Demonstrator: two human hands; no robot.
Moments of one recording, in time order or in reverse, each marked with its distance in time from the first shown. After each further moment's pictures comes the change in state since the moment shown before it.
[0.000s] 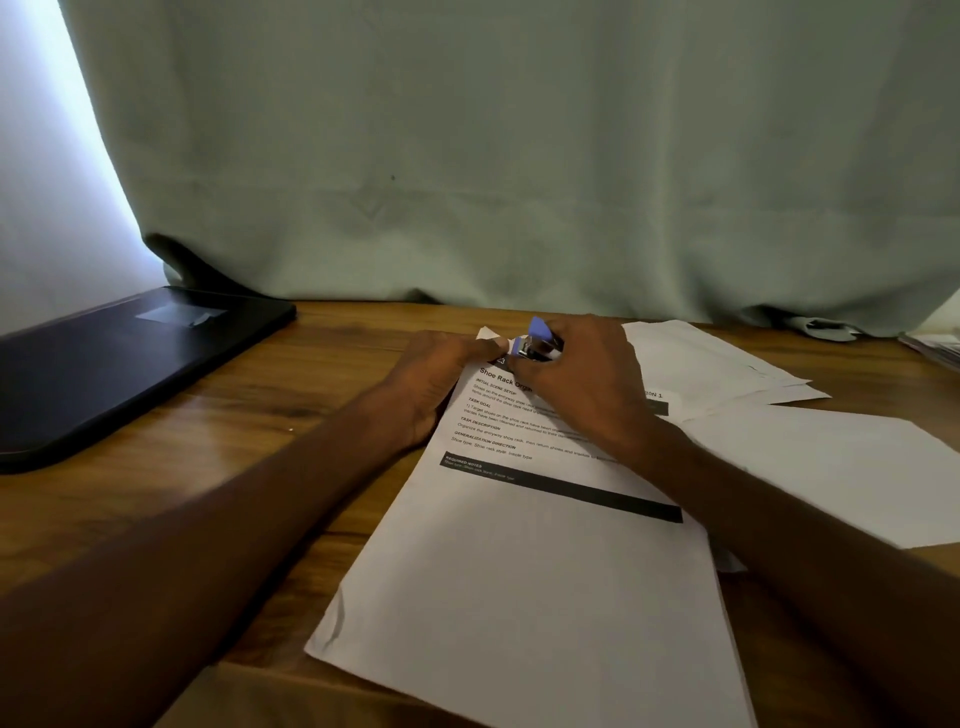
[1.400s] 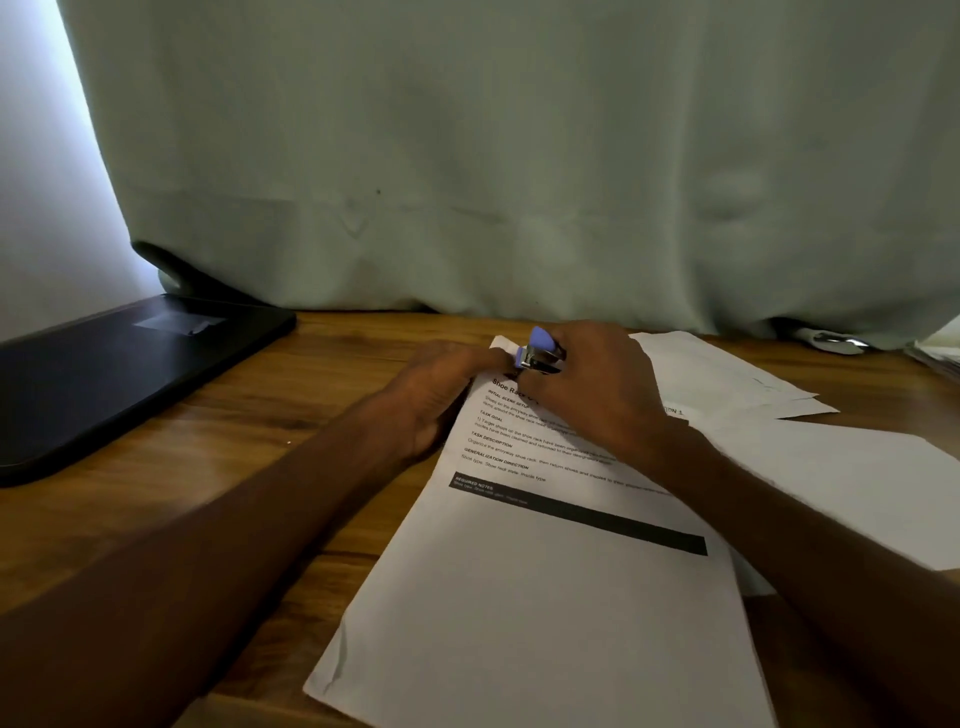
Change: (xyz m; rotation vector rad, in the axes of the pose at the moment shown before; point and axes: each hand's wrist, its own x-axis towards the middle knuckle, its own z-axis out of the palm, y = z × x) left_hand -0.006 0.003 0.004 0.004 -0.064 -0.009; right_hand 0.003 -0.004 -0.011 -0.135 -0.052 -0.090
